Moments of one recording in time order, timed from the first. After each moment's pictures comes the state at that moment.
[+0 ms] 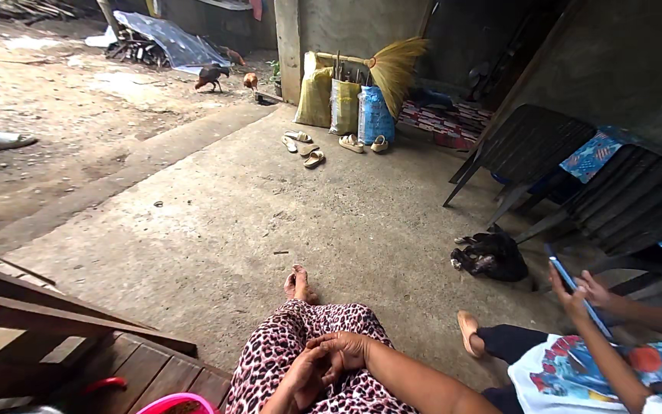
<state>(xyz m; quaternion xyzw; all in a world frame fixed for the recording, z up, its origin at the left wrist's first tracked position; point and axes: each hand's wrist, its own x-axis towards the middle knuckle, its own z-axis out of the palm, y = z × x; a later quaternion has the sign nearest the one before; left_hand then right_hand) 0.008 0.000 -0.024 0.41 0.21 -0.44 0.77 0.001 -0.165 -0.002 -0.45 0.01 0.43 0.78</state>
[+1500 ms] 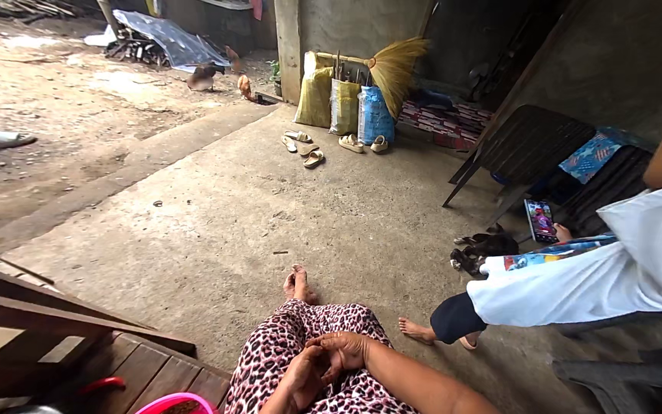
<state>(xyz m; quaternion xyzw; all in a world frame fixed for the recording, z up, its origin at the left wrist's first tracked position) 0.009 -0.003 -0.025 0.41 0.25 -0.43 0.77 0.004 -0.165 -0.058 -0.42 0.04 0.41 0.81</state>
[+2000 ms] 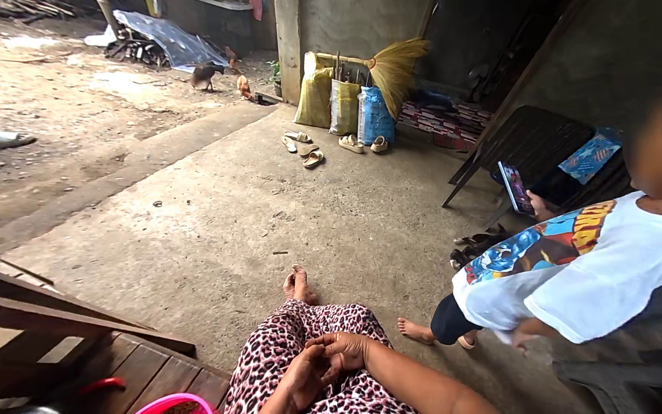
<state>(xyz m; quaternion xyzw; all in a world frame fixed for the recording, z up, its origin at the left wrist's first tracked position) 0.008 -0.002 -0.021 0.41 0.24 -0.43 0.77 0.003 -0.164 -0.059 -0.45 0.07 0.40 0.80</state>
